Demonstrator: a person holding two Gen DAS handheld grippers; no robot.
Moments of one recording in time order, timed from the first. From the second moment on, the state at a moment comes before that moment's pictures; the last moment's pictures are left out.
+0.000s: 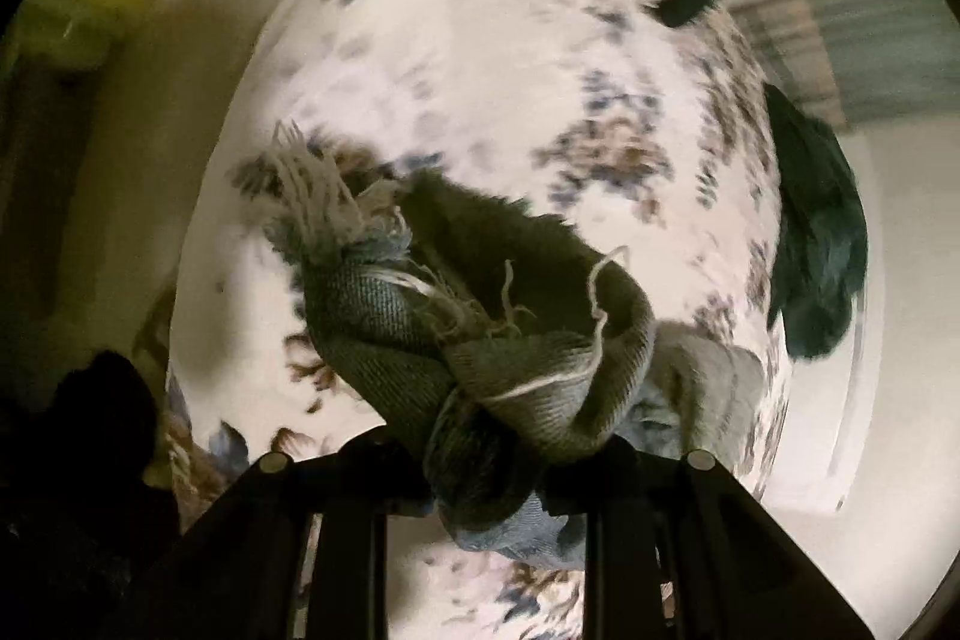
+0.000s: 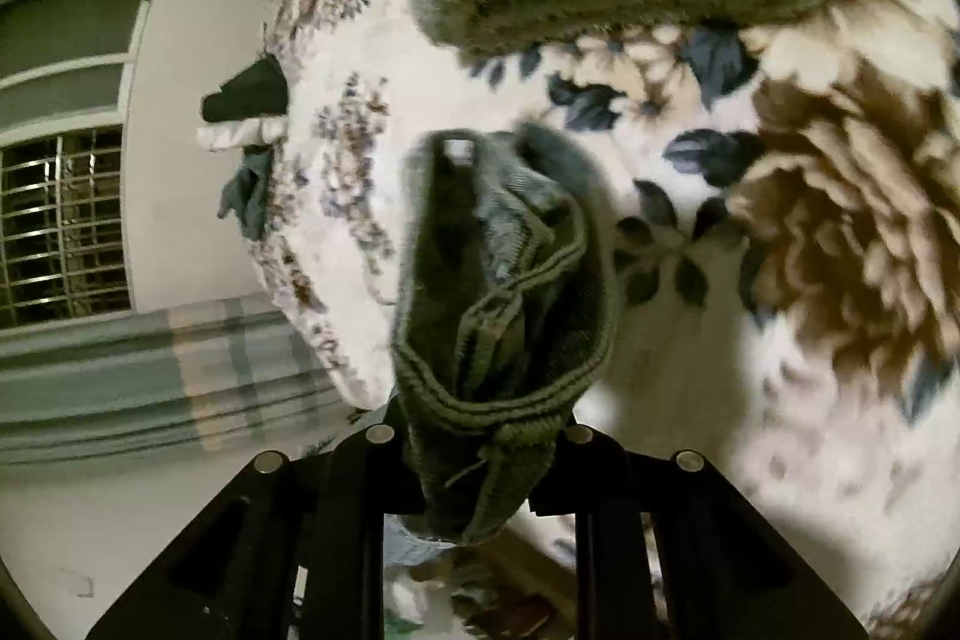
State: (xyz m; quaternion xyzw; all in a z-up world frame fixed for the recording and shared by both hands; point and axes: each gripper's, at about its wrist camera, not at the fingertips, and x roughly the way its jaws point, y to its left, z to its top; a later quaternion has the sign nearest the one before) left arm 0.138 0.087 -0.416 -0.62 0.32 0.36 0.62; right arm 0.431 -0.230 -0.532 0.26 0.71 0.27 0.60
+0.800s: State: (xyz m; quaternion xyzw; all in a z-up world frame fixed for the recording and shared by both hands) left arm 0.566 0.071 -0.329 -0.44 0.42 0.02 0.80; right arm 0.624 -0.366 -0.370 0.43 0.47 0.09 0.77
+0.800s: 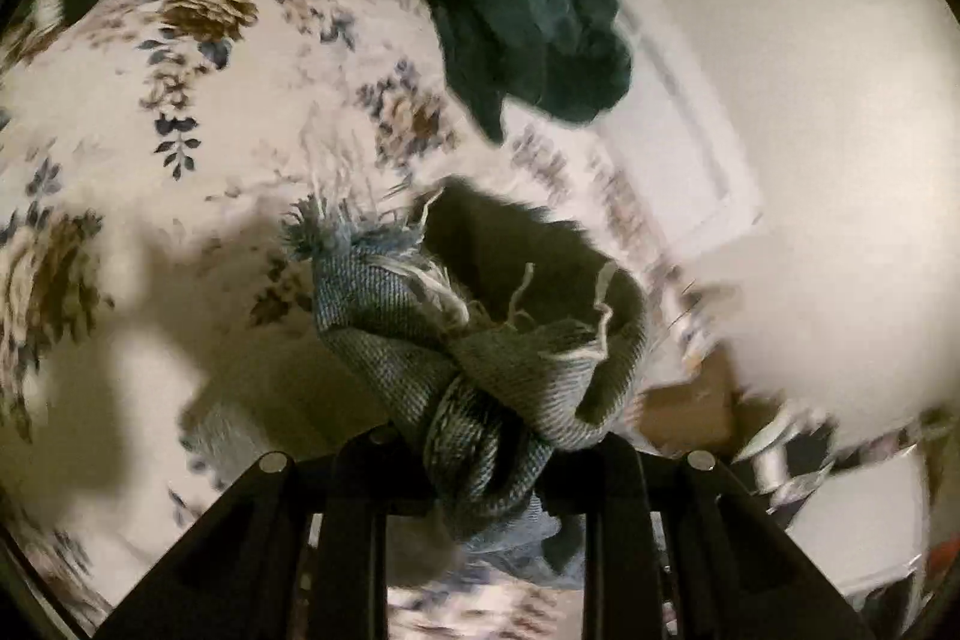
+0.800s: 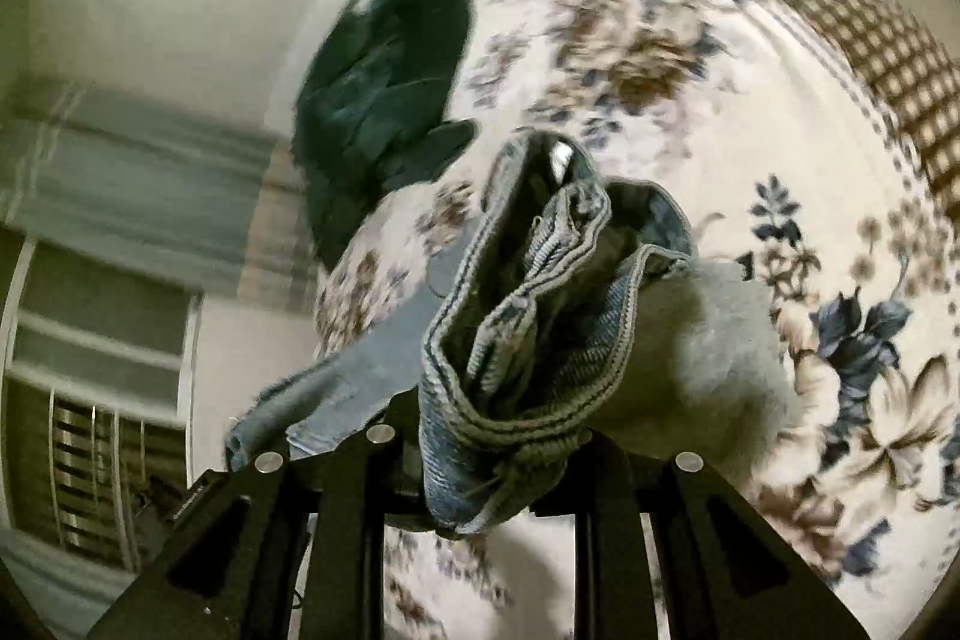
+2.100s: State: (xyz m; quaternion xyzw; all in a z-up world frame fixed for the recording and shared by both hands) left arm 0.455 0.035 -0.278 -0.03 0.50 0.05 0.86; right arm 0.474 -0.279 -0.317 0.07 0.51 -0.12 0.85
